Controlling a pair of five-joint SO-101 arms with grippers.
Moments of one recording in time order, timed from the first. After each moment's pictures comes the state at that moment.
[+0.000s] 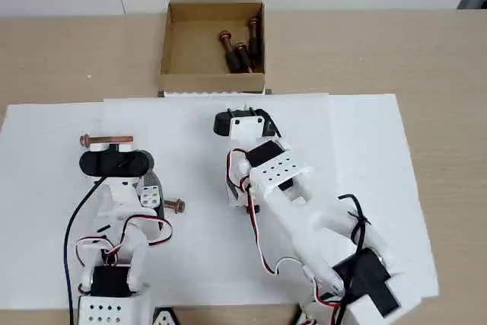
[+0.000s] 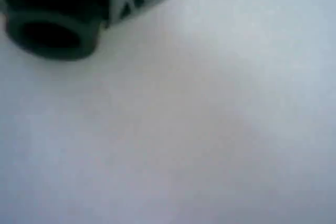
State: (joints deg) left arm -2.0 -97.6 96.7 44.7 6.4; right arm -34.3 -4.1 31.6 64.0 -19.3
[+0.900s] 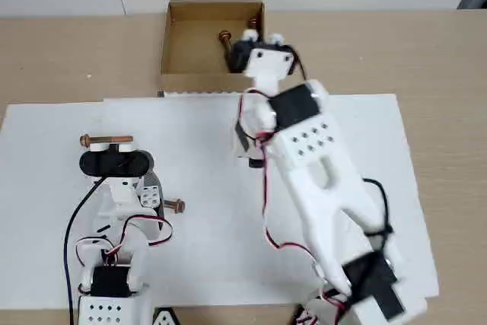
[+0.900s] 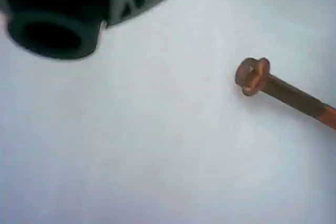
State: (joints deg) left arm -2.0 -97.6 96.7 44.7 6.4; right arm -29.5 -8.9 -9.4 97.2 -24.5
